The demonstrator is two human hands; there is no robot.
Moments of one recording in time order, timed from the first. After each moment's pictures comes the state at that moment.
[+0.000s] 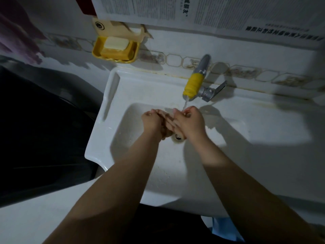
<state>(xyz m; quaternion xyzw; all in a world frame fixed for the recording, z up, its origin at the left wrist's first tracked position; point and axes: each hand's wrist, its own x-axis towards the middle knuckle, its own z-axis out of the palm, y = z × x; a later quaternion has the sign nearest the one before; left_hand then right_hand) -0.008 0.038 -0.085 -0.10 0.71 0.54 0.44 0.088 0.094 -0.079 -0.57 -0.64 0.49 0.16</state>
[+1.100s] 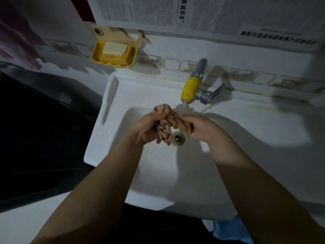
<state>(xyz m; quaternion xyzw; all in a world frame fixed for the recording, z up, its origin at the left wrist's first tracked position) -0.033 0.023 -0.052 0.08 0.52 0.50 0.69 0.108 0.138 -0.087 -0.48 -0.34 0.81 0.04</state>
